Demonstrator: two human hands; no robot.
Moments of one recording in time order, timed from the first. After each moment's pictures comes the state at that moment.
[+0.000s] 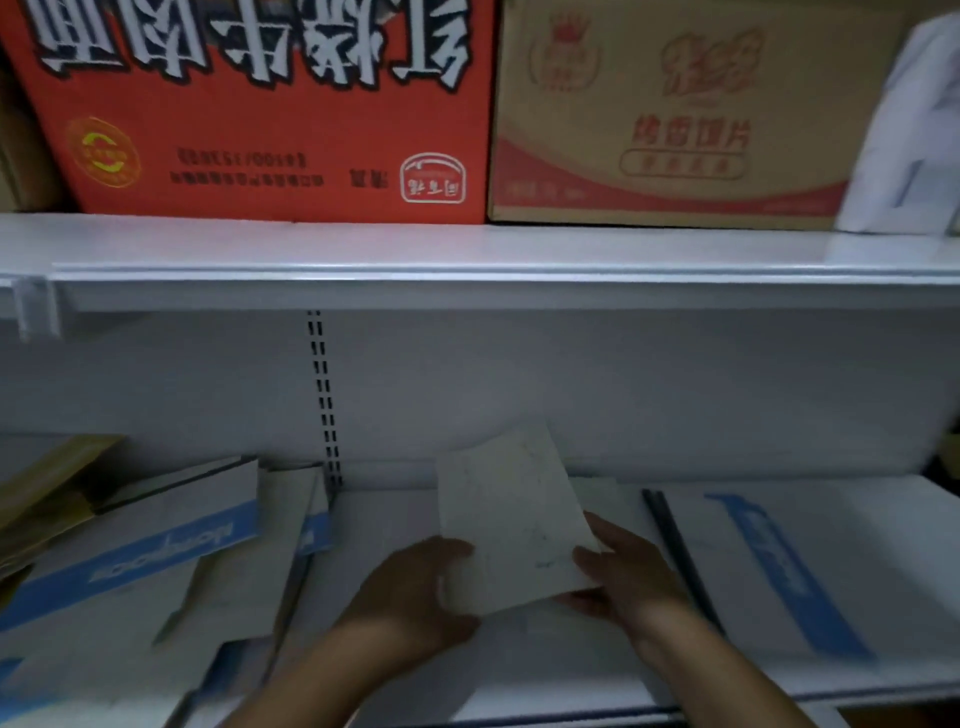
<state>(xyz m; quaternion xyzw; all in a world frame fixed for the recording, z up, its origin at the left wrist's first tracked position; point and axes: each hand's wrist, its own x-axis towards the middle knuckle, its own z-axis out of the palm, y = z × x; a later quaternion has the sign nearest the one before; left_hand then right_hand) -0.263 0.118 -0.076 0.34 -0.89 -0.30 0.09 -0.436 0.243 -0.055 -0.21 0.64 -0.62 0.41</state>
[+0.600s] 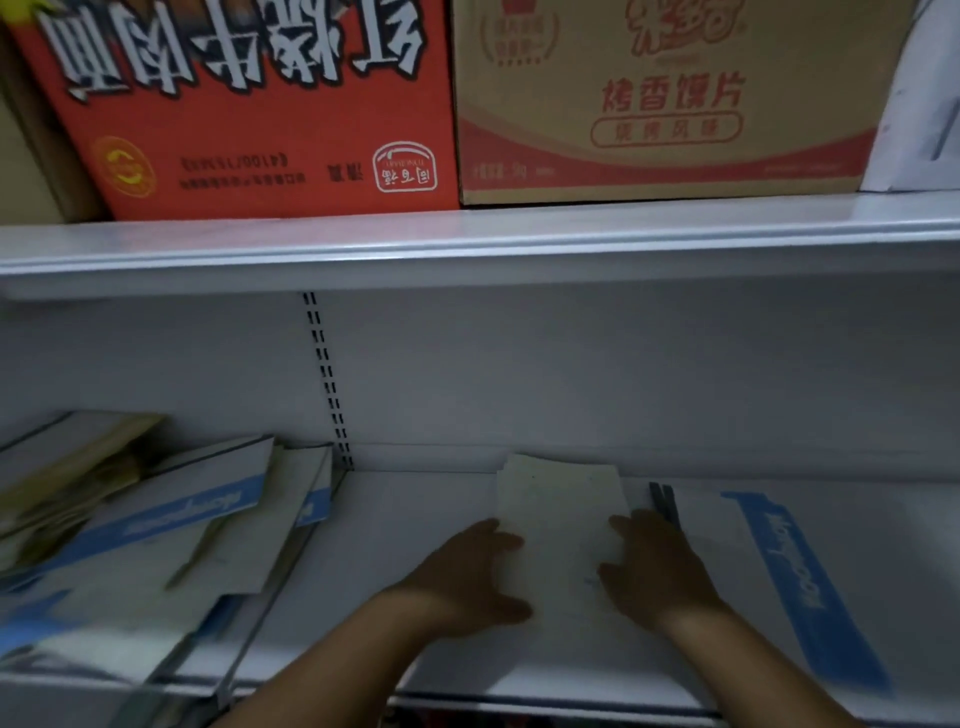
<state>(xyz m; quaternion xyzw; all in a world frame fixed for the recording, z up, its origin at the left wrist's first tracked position) -0.333 0.159 -0.076 0.35 -0.89 -0.30 0.01 -0.506 0.266 -0.074 -0.47 0.86 -0.16 0.13</state>
